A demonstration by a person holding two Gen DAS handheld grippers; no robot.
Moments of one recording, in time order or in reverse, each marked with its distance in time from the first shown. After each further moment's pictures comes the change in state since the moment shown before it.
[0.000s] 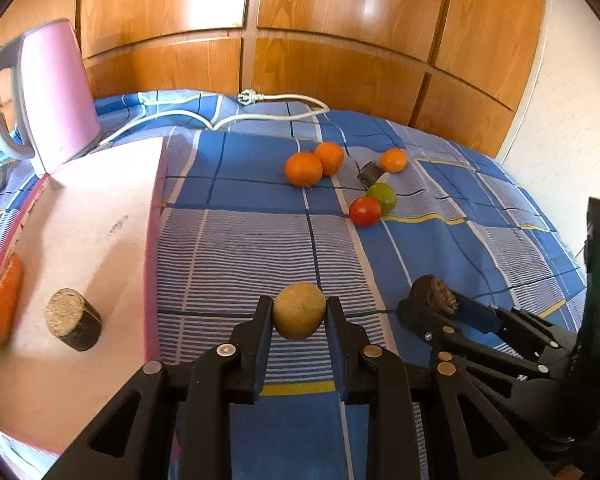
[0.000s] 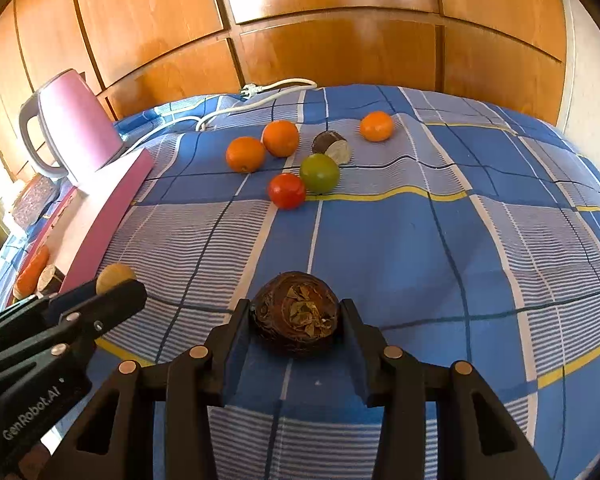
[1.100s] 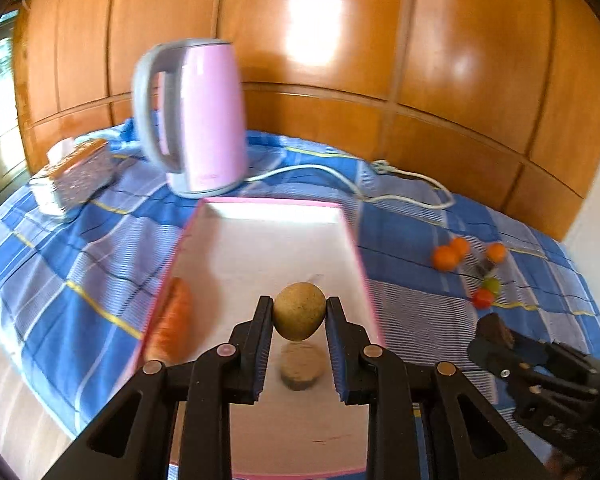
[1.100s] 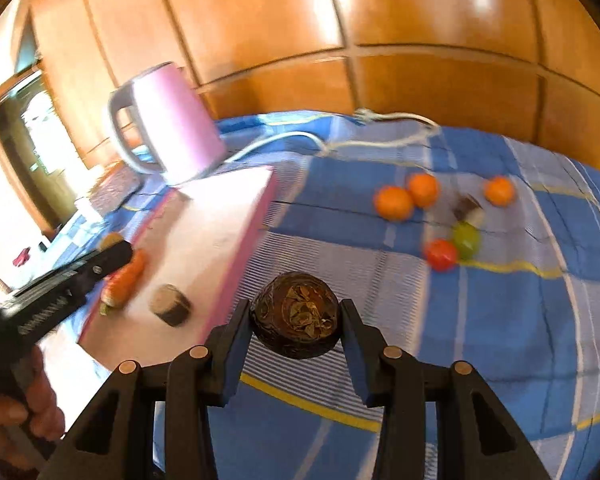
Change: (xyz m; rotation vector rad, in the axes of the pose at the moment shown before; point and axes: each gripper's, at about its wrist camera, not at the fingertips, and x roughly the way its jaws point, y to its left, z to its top) left arm -0.076 0.132 0.020 -0.199 -0.147 0.250; right arm -0.024 0.096 0.035 -0.155 -0.016 0.247
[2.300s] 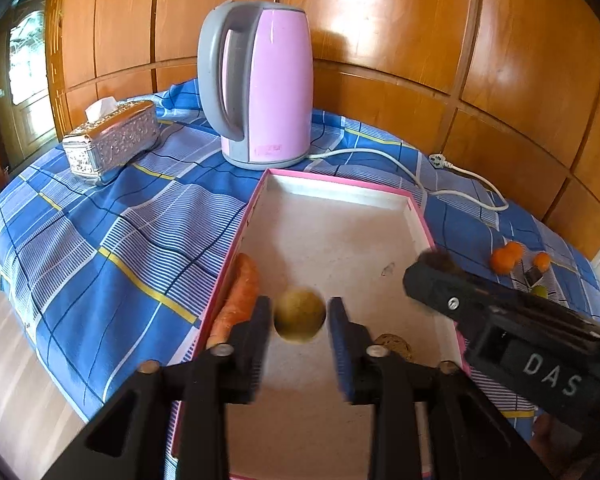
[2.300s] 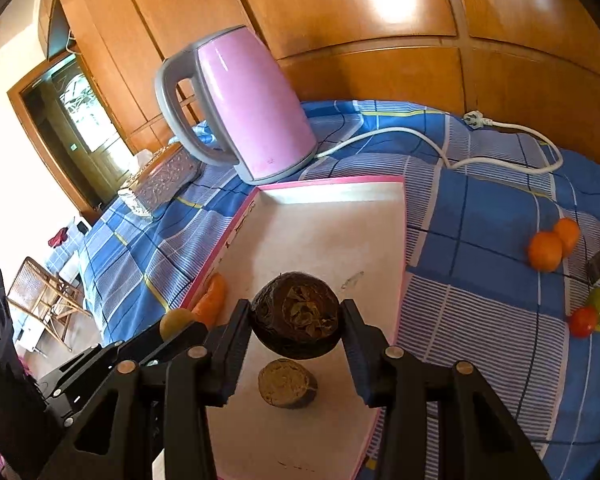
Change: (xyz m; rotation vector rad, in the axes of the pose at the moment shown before) left arm 0.018 0.047 -0.009 -0.095 0.051 0.098; right arm 0.075 0.089 0.046 -0.048 0.072 0.162
